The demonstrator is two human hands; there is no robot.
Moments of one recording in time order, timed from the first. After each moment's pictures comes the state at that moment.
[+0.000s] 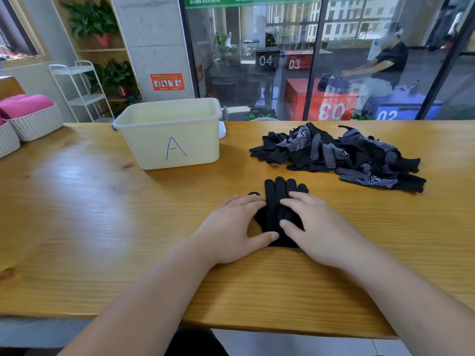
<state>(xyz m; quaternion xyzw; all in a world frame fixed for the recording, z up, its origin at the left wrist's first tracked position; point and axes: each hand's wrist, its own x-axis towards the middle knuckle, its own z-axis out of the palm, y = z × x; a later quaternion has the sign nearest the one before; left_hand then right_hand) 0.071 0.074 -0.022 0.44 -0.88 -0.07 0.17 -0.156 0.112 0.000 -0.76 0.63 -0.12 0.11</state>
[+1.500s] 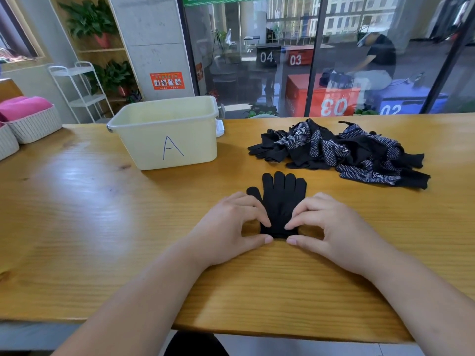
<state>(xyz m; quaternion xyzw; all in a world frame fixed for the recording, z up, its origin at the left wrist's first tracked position) 0.076 0.073 -0.019 0.36 -0.89 -0.13 0.25 -0.199 0.109 -0.019 -0.85 0.47 -0.24 0.05</state>
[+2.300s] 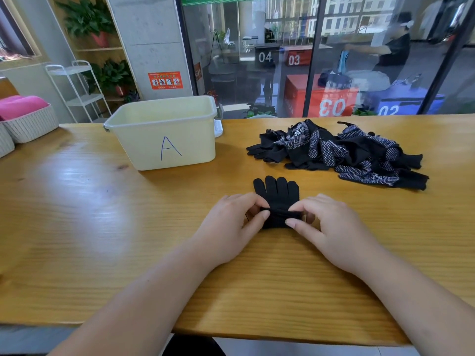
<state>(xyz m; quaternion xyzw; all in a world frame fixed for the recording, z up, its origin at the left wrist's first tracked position) 0.063 0.073 -0.023 0.41 -0.85 -0.12 0.32 -0.191 0.106 -0.024 -0.79 0.52 -0.31 0.06</state>
